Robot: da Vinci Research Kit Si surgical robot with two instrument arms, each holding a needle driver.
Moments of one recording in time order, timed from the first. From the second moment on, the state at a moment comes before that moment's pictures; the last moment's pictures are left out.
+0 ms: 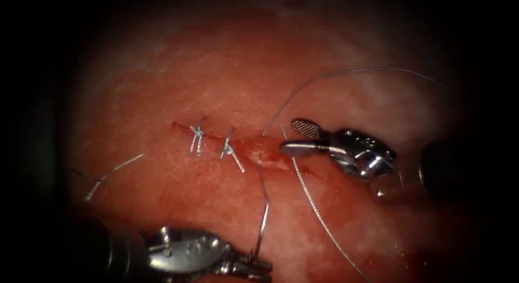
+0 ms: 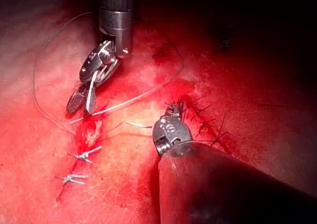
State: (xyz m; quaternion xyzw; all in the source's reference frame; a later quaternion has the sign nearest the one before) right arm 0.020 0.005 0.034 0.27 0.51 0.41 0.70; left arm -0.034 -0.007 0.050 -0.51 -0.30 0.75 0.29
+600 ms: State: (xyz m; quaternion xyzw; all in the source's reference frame) right arm 0.023 0.003 0.027 0.46 0.45 0.49 0.59; left arm -0.033 -0.003 0.050 -0.49 -0.05 0.84 0.23
